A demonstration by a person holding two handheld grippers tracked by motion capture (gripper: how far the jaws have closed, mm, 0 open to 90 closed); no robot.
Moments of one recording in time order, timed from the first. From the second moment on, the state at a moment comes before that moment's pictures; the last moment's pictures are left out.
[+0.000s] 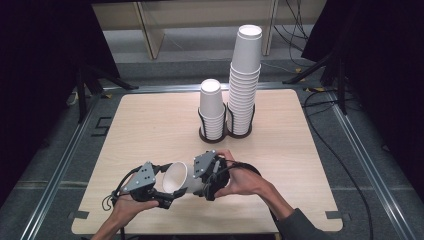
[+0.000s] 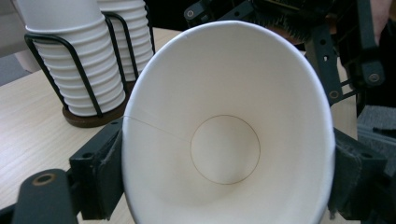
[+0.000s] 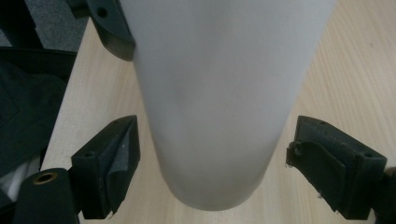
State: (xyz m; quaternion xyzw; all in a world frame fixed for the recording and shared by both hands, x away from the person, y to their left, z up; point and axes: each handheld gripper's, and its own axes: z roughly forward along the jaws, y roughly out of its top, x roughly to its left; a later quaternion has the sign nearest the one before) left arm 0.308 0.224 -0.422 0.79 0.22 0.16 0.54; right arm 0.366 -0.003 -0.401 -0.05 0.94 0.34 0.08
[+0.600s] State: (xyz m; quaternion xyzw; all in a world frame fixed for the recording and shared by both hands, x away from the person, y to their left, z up) left arm 0.309 0.221 -0.423 0.80 0.21 0.15 0.54; right arm 0.371 0.005 -0.416 -0.05 0.93 0.36 0.03
